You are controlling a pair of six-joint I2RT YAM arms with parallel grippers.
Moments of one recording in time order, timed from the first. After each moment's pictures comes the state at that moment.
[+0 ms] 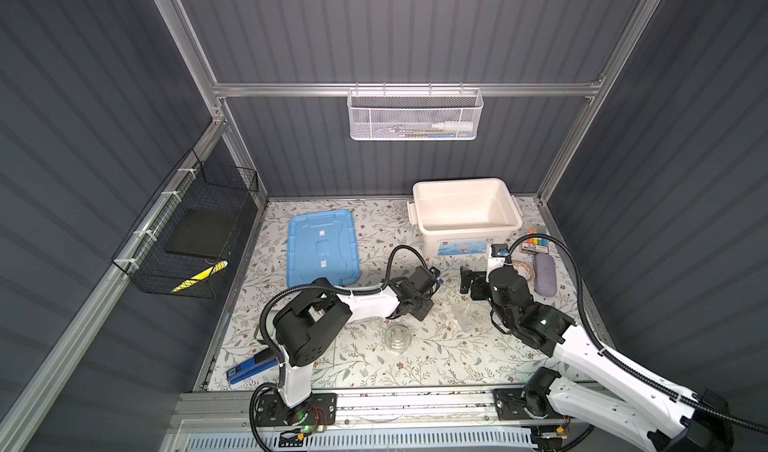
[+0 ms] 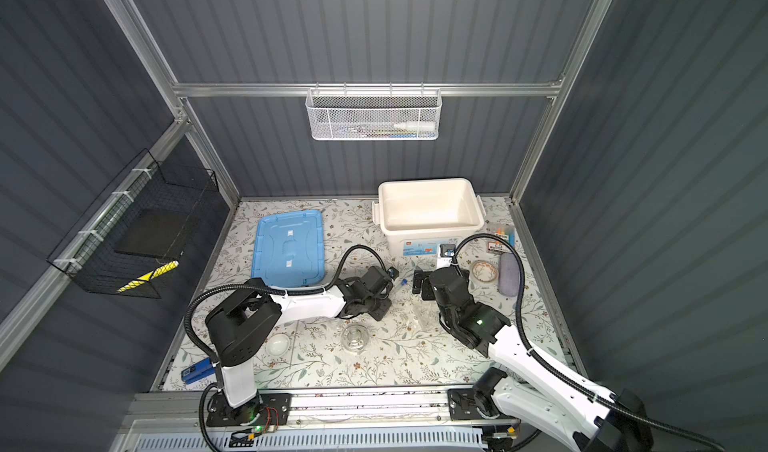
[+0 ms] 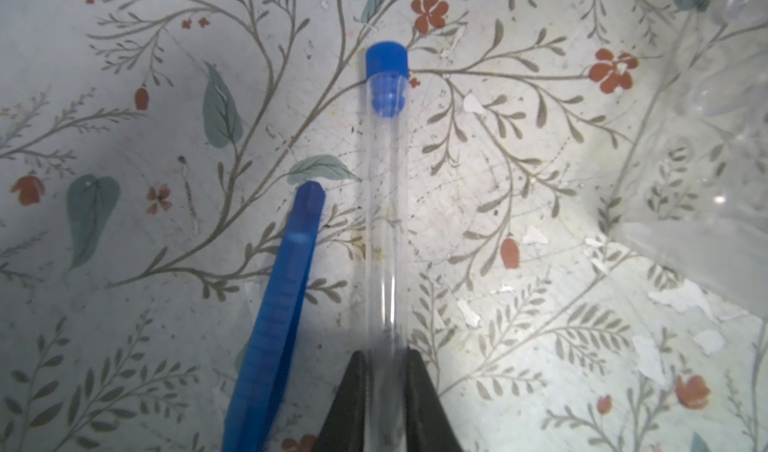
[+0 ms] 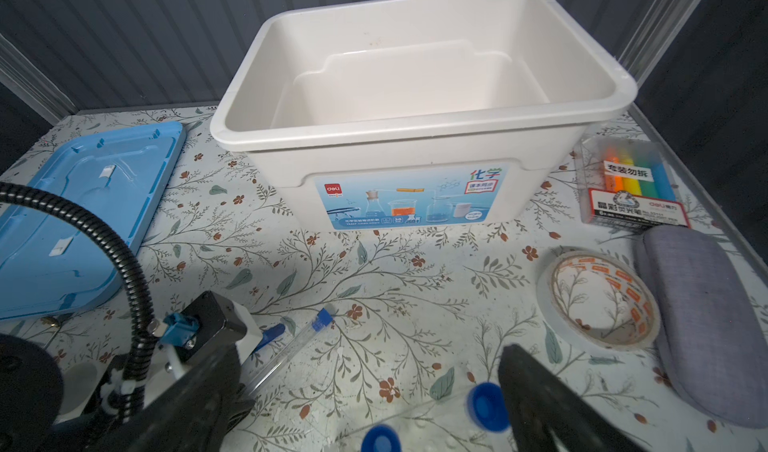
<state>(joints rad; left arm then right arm) -0.96 1.89 1.11 -0.23 -0.06 -0.14 0.69 0.89 0.64 -0.25 0.51 0.38</state>
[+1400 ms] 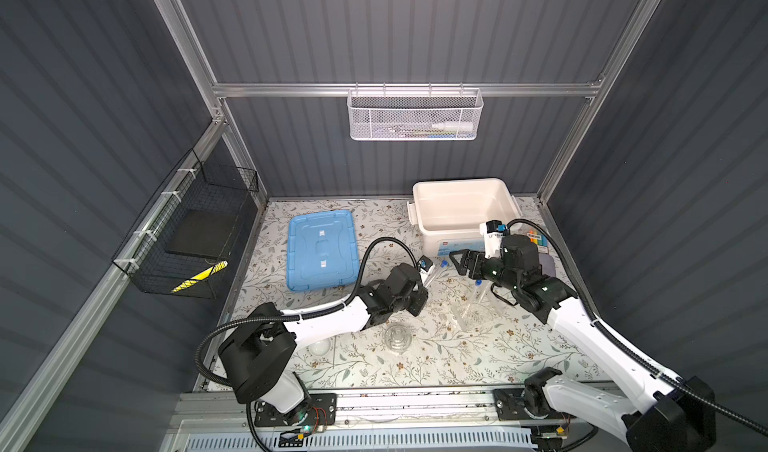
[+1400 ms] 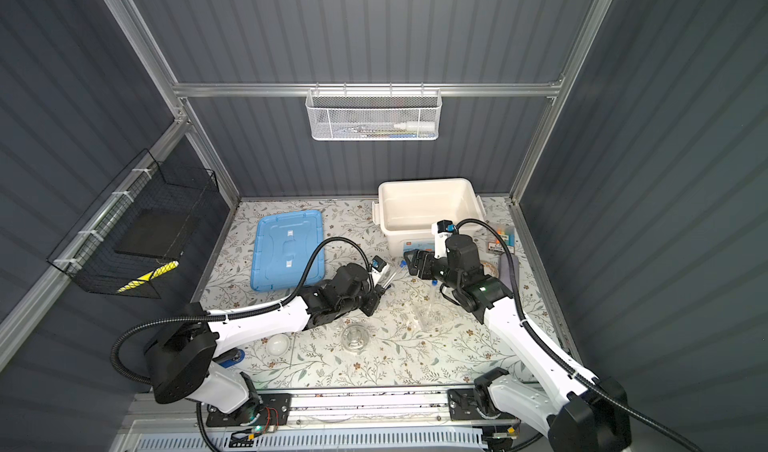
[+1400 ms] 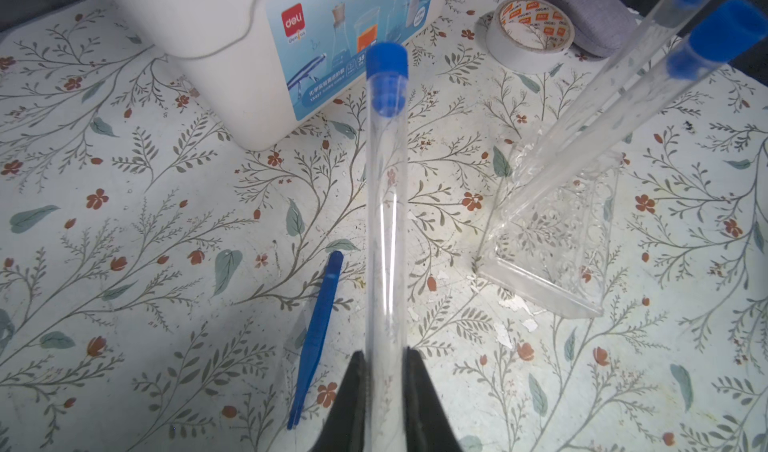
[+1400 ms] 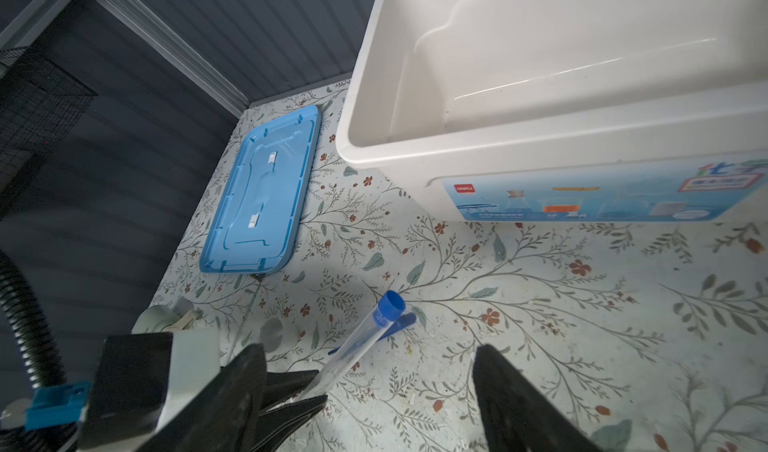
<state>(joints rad) -0.96 1.53 0.91 -0.03 -0.06 -0.13 0.41 1.09 0.84 -0.25 -0.21 0.48</state>
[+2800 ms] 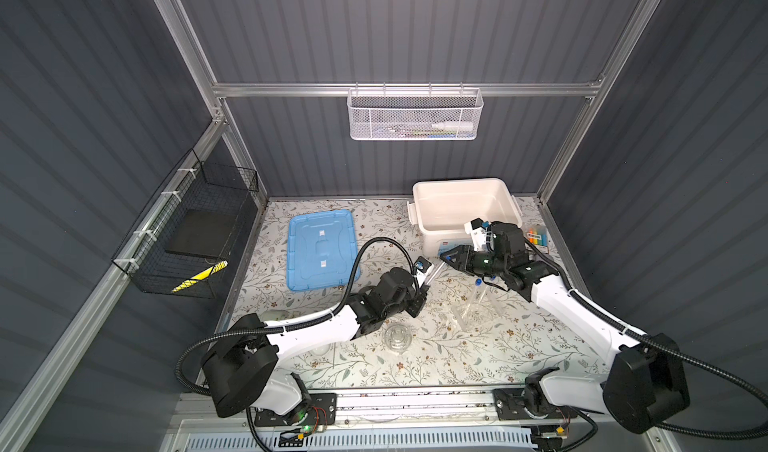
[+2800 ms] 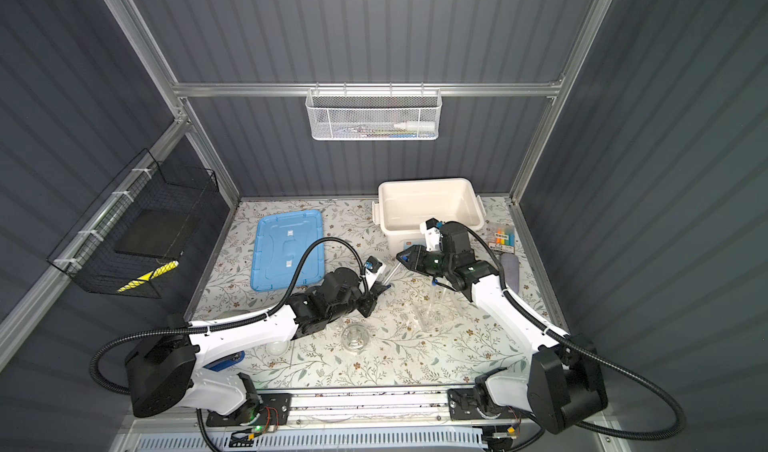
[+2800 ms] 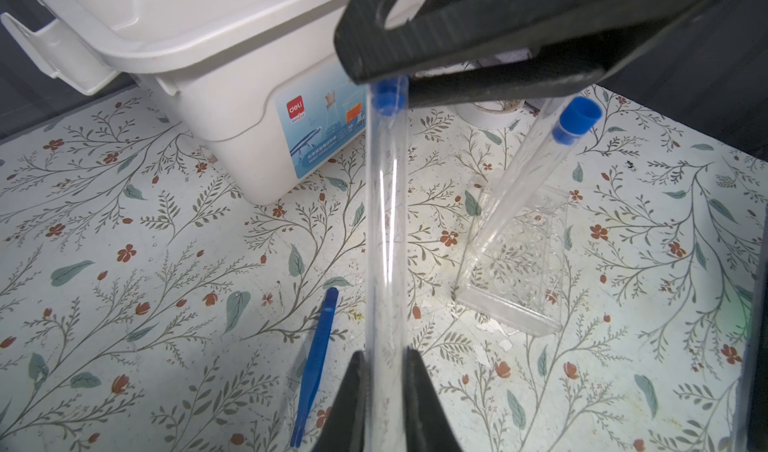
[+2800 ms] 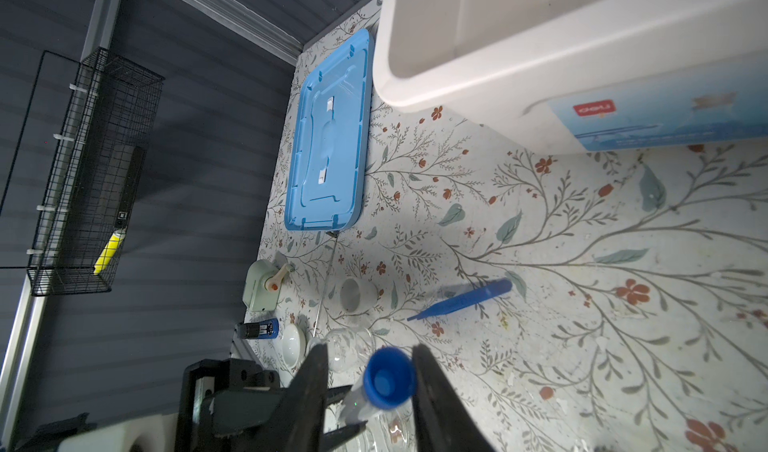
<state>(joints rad) -0.98 1.44 0.83 0.09 -0.07 -0.09 0.35 1.29 0.89 -0.21 -0.54 0.66</state>
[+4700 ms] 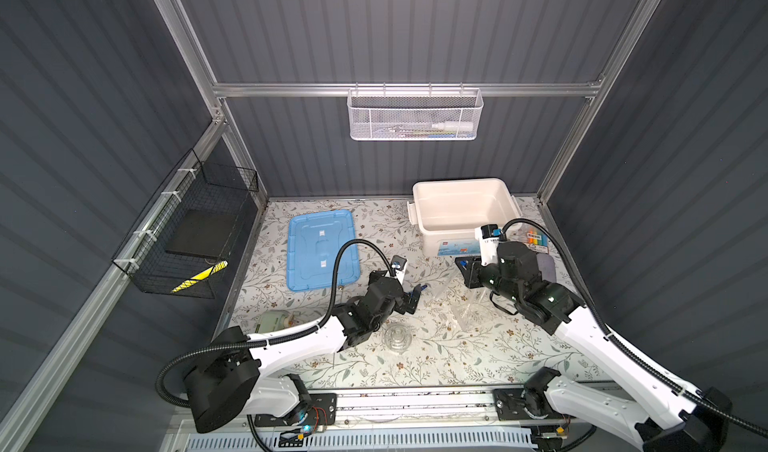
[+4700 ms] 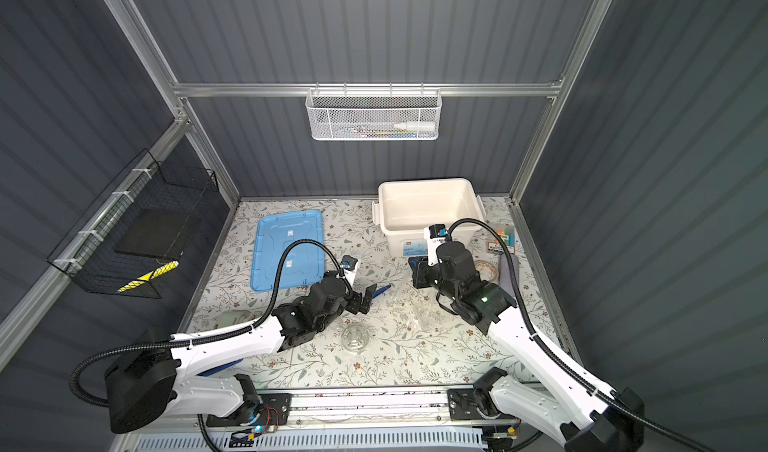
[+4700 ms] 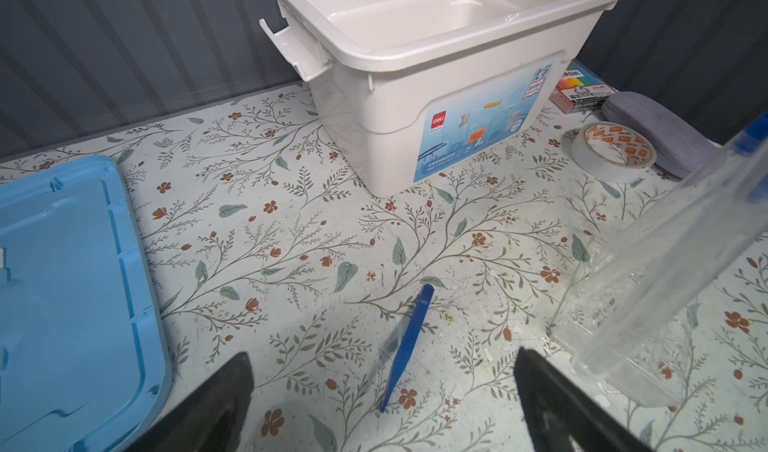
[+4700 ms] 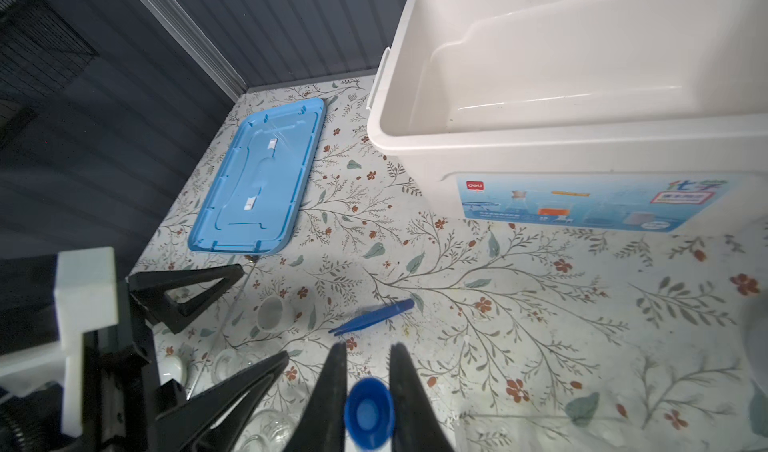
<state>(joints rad) -0.99 1.32 0.69 0.15 -0.39 -0.23 0.62 0.98 0.87 -0.39 0.07 0.41</state>
